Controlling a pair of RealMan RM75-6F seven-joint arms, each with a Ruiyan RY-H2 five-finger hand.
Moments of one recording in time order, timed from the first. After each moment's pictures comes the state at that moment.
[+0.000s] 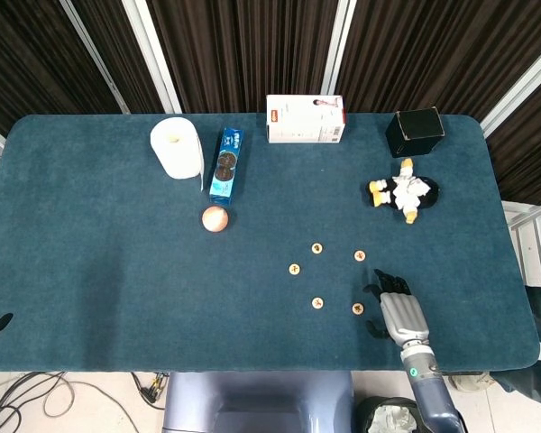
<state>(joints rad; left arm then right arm) -0.01 -1.01 -0.07 -1.72 1.41 1.53 0.03 0.33 -1.46 0.12 -1.84 -0.97 1.18 -0.55</state>
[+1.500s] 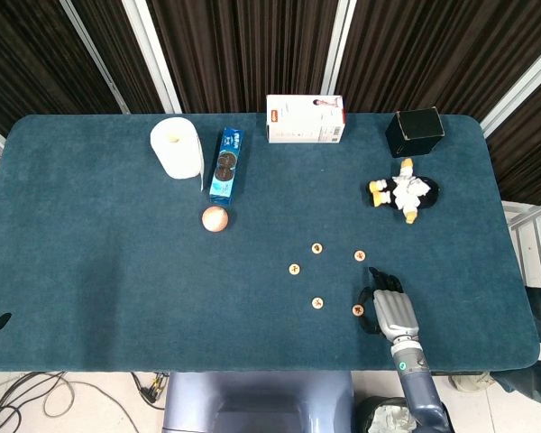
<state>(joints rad) -0.01 -1.01 -0.07 -1.73 1.40 1.53 0.04 0.36 -1.57 0.10 -1.70 -0.97 1.20 -0.48</state>
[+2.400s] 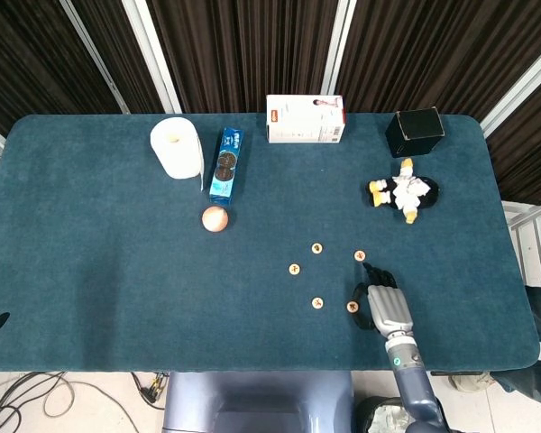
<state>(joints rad) -0.01 -1.01 -0.07 -1.73 1.40 1.53 0.03 0.39 -1.58 0.13 -1.72 -0.96 1.20 -0.49</state>
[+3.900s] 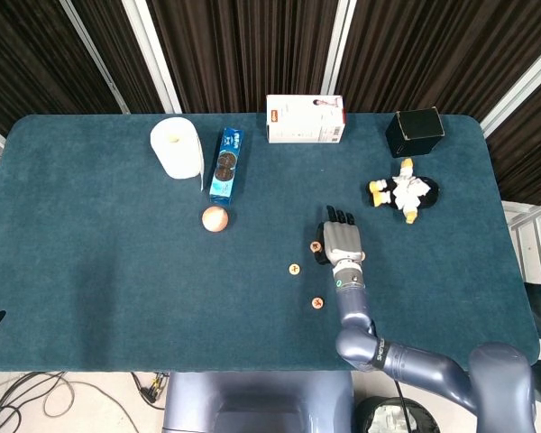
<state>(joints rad) -0.01 -0.99 -0.08 -1.72 1.37 1.51 -0.01 0.87 -1.82 0.43 -1.30 -0.44 1.06 -0.76</state>
